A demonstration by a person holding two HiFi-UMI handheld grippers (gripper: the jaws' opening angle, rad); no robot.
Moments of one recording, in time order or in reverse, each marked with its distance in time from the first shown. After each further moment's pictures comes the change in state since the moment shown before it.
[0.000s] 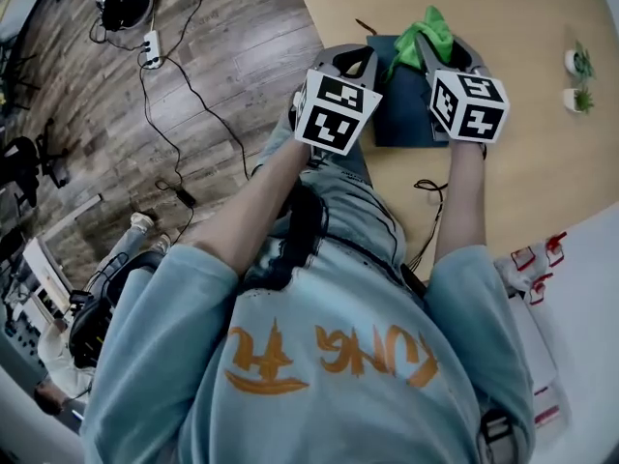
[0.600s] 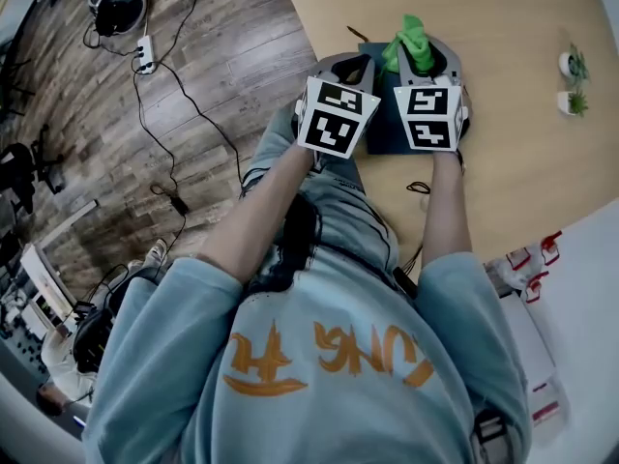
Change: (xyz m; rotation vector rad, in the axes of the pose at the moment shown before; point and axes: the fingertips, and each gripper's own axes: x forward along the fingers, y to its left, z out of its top) left arm 0.016 -0.001 -0.006 -0.078 0.032 -0.002; right arm 0.017 0.016 -0.007 -0.391 0.045 -0.128
